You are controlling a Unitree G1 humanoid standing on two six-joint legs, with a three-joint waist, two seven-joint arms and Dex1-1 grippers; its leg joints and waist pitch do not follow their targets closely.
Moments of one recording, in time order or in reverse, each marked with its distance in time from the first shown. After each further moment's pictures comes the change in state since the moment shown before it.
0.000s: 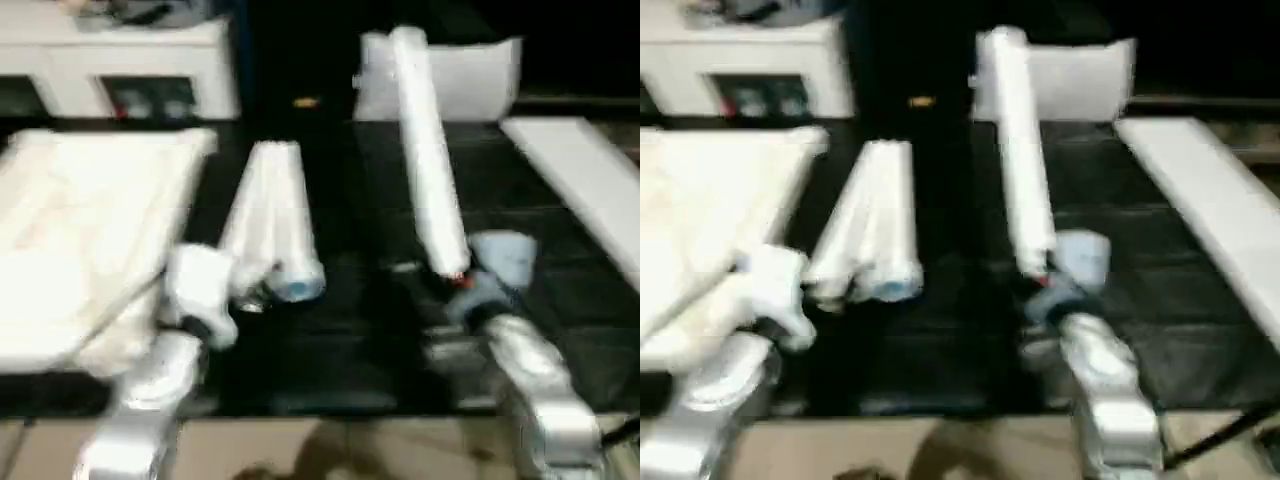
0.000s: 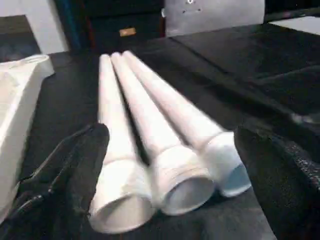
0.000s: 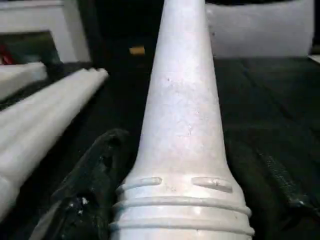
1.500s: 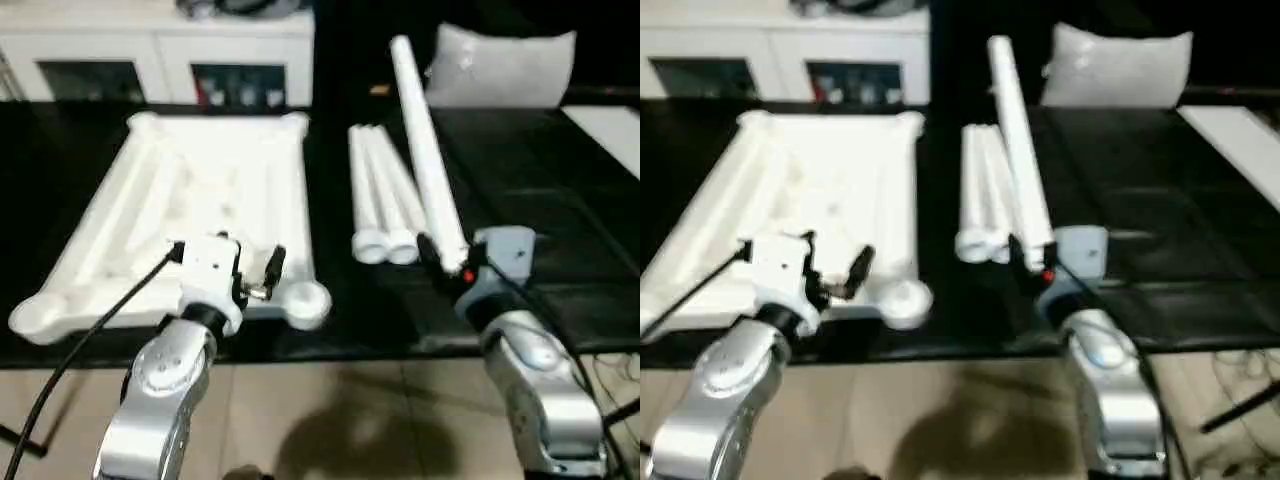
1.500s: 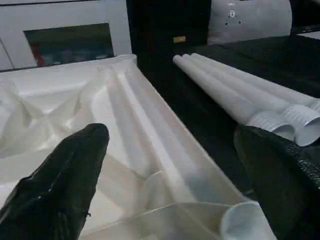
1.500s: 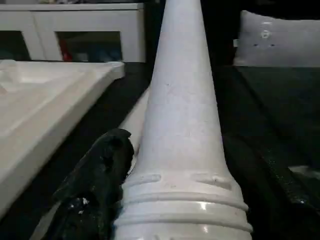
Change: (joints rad) left arm -0.056 -0.044 0.012 0.027 0.036 -0.029 0.031; right arm -0.034 -0.040 0.014 -0.003 0.010 -0.015 0.013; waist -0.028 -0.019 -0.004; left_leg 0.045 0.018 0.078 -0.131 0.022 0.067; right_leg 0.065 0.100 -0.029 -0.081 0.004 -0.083
